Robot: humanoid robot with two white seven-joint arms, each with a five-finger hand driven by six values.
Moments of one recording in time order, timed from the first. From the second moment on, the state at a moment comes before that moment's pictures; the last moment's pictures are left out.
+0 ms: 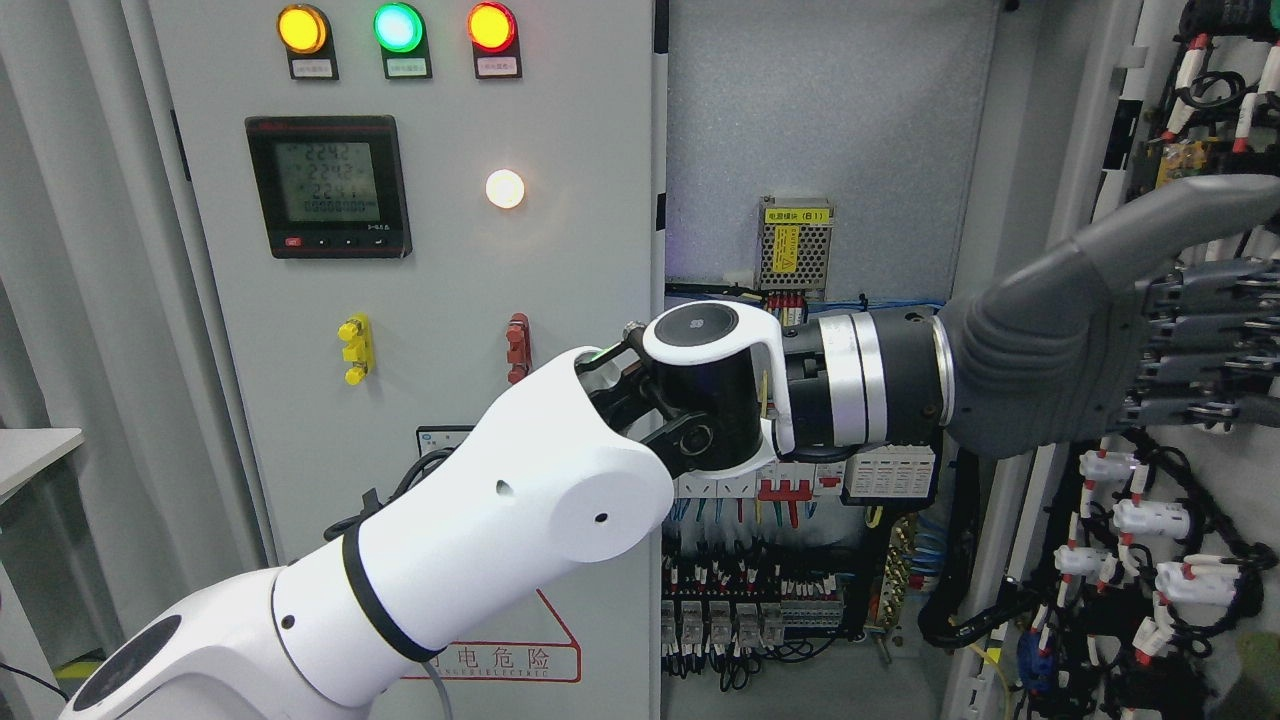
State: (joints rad) left arm -1.56 0.01 -0.97 -1.31 1.33 0.25 -0.46; right arm 0.00 0.00 0.12 0.04 0.00 -0.16 0.09
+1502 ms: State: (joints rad) left arm -1.58 0.00 -1.03 -1.36 1.37 0.21 -0.44; right arm 0.00 0.00 0.12 0.04 0.00 -0.16 0.09
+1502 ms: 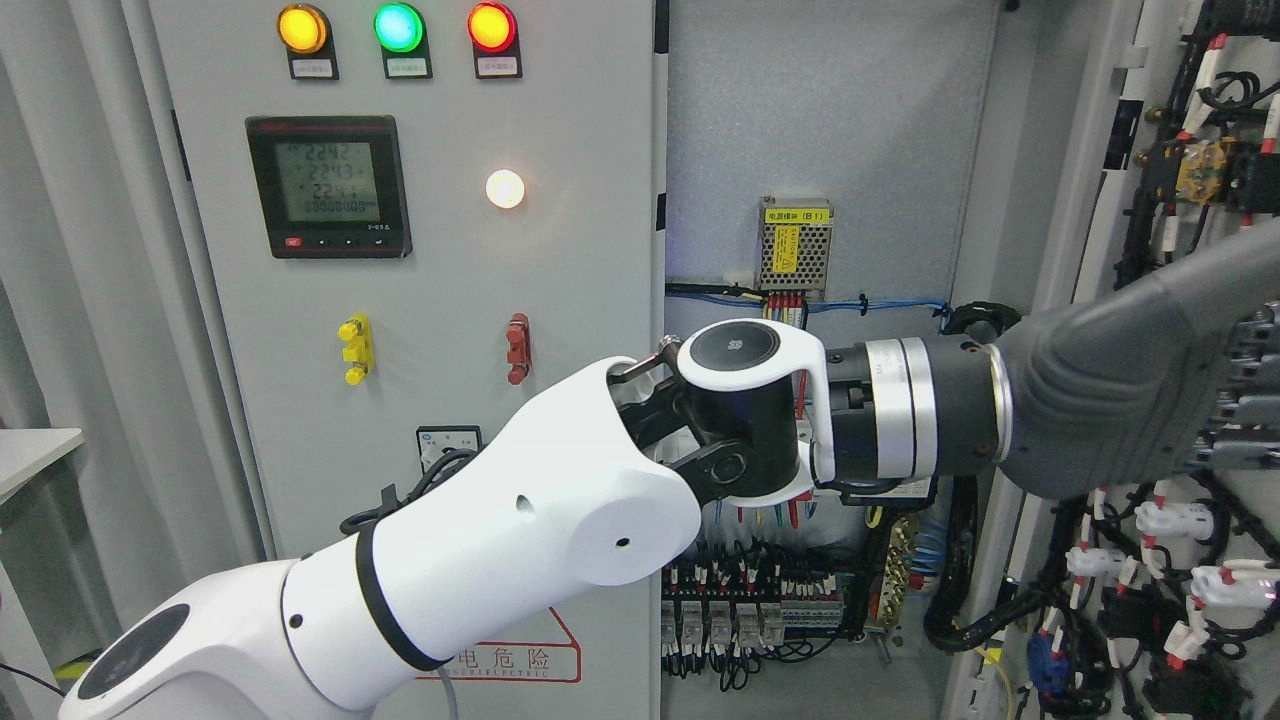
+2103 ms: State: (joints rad) left arm -1.58 0.00 -1.05 -1.37 1.38 0.18 -0.44; right arm 0.00 0.00 0.12 0.04 0.00 -0.16 0.09
